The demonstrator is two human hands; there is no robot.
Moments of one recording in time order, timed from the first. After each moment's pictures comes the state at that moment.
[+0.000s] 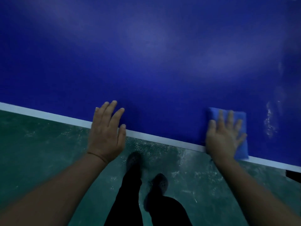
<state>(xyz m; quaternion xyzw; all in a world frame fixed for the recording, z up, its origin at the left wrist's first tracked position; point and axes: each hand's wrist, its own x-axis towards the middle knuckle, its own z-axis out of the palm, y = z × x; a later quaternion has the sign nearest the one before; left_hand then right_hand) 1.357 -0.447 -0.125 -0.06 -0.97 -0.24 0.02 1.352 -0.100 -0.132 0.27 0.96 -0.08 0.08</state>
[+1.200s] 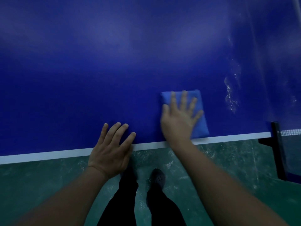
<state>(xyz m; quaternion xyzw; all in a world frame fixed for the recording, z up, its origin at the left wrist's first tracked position) 1.352 -0.350 -0.155 -0.34 -0.93 -0.12 0.01 1.320 -0.120 -0.138 0.30 0.95 -0.09 0.06</state>
